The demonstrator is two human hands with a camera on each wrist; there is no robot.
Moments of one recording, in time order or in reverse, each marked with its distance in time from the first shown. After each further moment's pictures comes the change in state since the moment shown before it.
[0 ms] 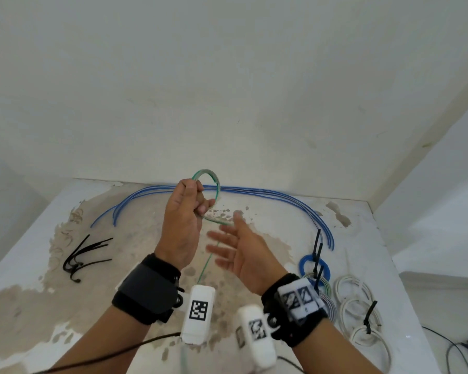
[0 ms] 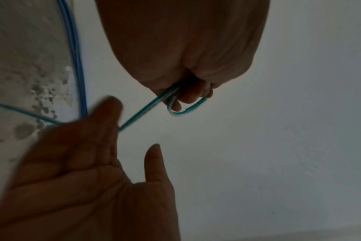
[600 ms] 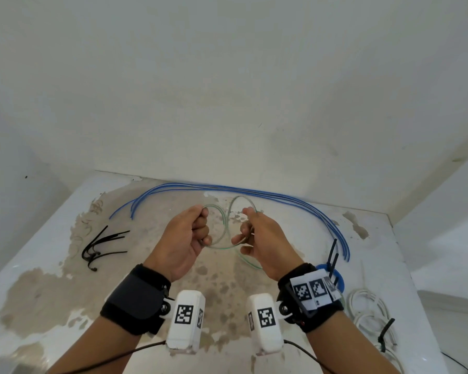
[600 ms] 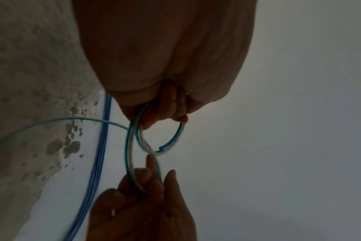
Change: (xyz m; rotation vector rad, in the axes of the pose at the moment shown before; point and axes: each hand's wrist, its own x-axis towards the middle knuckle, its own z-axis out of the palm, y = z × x) left_hand -0.013 0.007 -0.050 0.019 0.058 -0.395; right_hand 0.014 -0.019 0.010 -0.258 0.082 -0.209
